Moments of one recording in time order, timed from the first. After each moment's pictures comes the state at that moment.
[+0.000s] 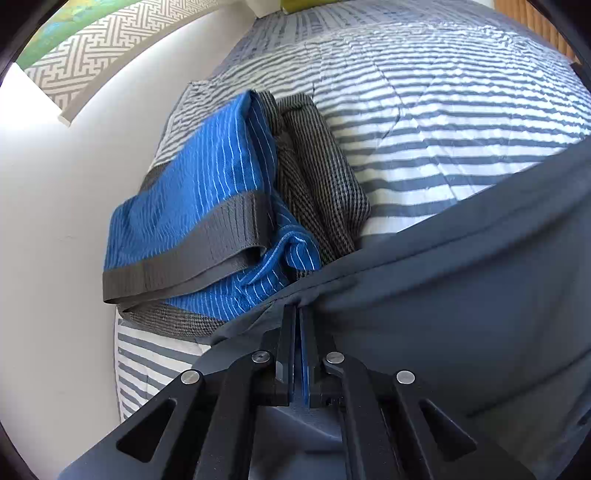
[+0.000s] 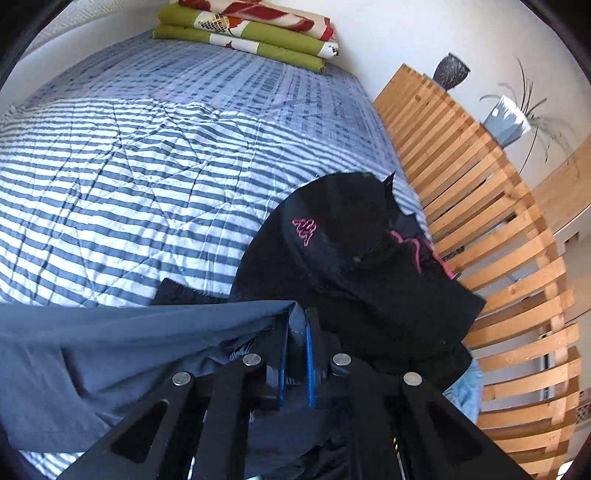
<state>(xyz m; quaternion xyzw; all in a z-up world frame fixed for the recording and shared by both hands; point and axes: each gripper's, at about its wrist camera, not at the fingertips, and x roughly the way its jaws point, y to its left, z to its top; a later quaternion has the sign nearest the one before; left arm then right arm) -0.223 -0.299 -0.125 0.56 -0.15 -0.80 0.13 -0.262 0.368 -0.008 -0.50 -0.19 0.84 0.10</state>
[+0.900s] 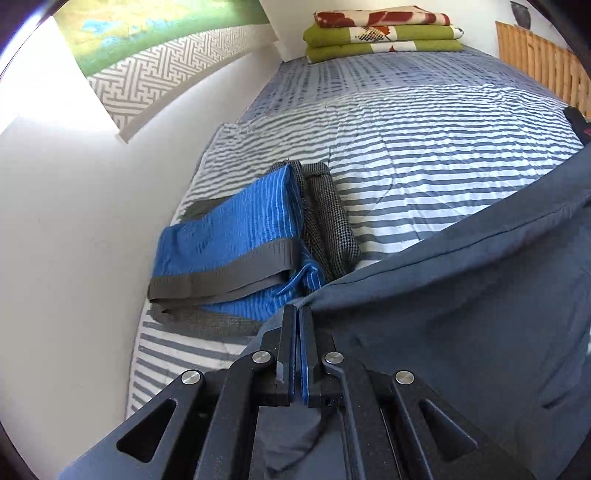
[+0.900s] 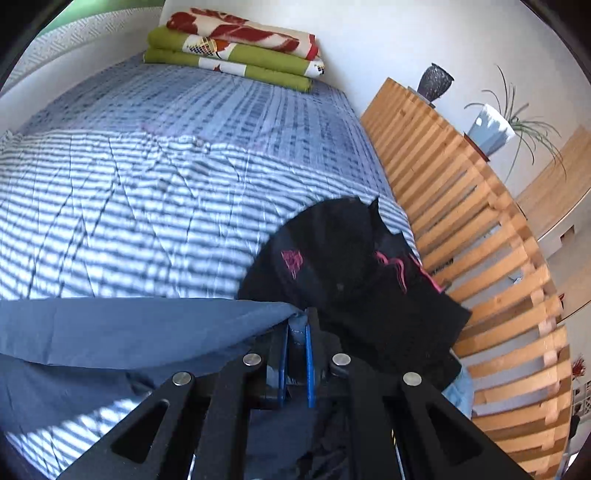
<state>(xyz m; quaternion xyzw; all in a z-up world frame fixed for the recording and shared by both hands) -0.174 -0.279 -0.065 0.48 -0.13 -0.86 0.15 -0.248 0.380 0.029 -0.47 -0.16 0.86 0.10</state>
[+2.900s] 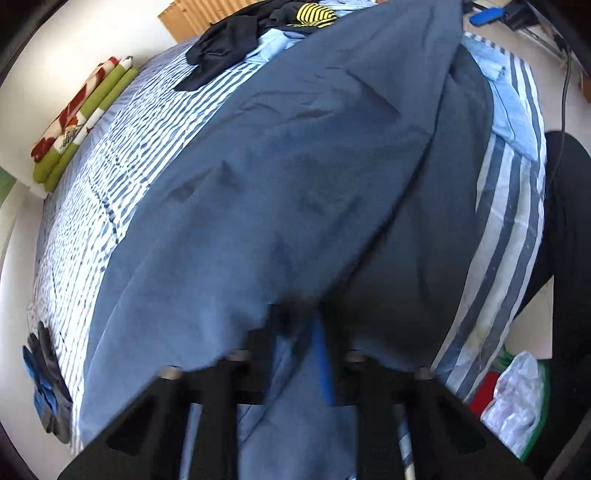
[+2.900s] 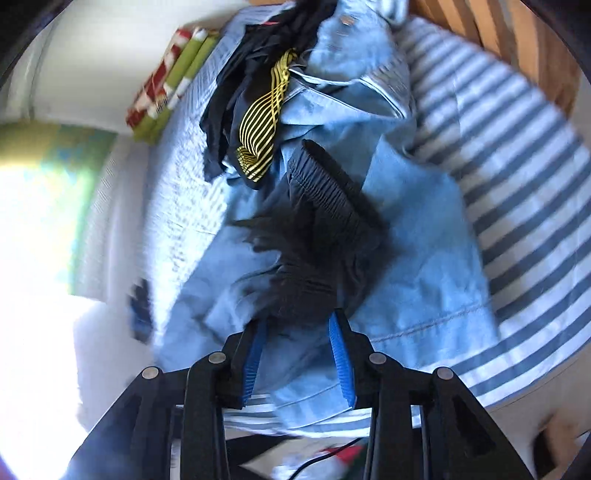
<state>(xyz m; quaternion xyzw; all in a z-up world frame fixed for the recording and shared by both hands) 0.027 0.165 -0.147 0.49 -0.35 -0.76 -0.25 0.145 0.585 -0.065 -0.54 0.42 0.73 -0.08</state>
